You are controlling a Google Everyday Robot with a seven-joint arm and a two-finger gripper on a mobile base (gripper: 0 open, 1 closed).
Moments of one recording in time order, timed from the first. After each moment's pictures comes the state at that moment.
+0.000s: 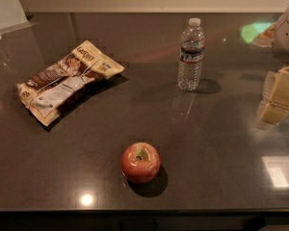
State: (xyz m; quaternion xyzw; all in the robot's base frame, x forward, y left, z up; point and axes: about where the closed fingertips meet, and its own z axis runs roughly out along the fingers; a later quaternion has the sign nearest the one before) arm 0.438 -0.217 0.976 -0.60 0.78 -0.03 0.16
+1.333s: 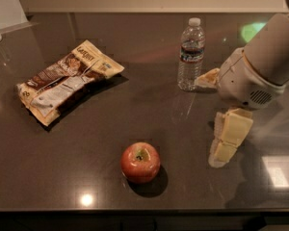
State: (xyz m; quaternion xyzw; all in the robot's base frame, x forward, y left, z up) arm 0.410 -0.126 0.905 -0.68 0.71 0.11 0.18
